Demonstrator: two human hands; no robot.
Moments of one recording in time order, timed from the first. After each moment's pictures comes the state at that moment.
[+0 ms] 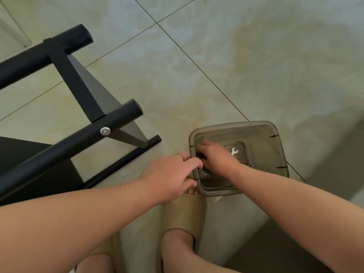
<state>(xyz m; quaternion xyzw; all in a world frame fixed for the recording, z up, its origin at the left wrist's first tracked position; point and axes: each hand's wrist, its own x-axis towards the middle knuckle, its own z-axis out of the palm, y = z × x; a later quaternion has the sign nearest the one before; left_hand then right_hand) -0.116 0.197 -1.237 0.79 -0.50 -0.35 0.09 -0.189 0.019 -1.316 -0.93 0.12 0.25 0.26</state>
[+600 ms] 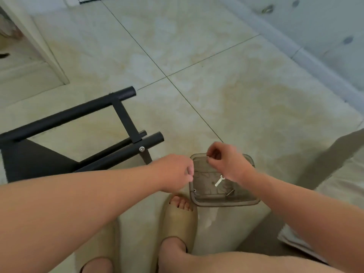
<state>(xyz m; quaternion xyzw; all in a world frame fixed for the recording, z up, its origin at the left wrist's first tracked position) -0.088 0.187 -1.122 0.80 -0.42 -0.41 0.10 -0.186 0.007 -1.156 -0.89 0.24 0.09 0.37</state>
